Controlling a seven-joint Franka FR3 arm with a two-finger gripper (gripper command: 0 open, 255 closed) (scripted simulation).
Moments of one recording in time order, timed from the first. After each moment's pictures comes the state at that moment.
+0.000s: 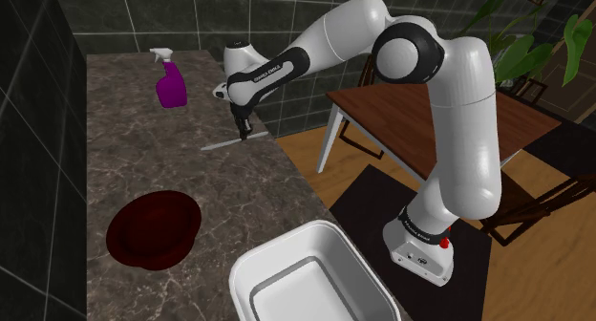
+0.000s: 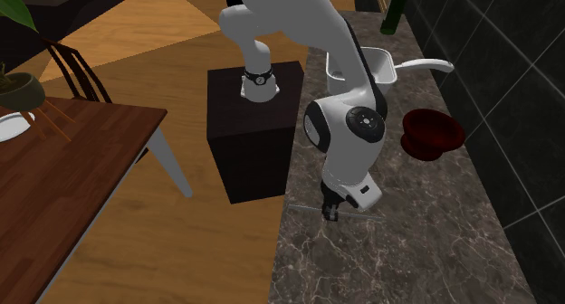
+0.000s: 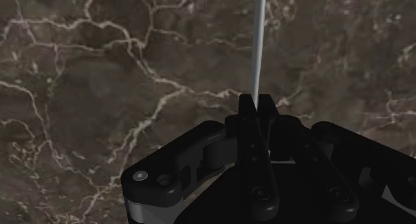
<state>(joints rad) 0.16 0.61 0.00 -1.68 -0.06 2.27 -1.02</state>
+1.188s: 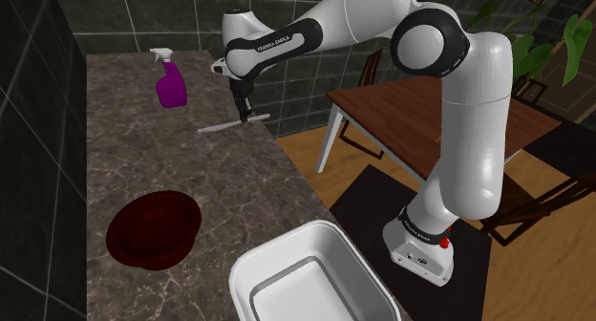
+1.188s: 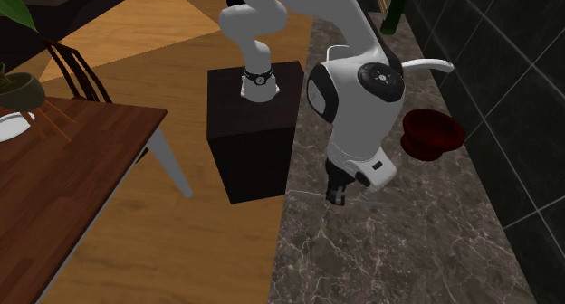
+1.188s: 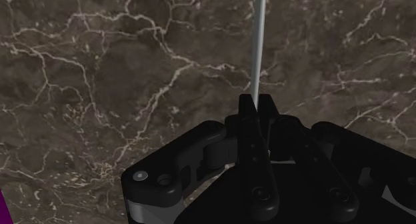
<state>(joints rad) 0.16 0.50 0.00 -1.64 -0.05 2.11 -1.03</state>
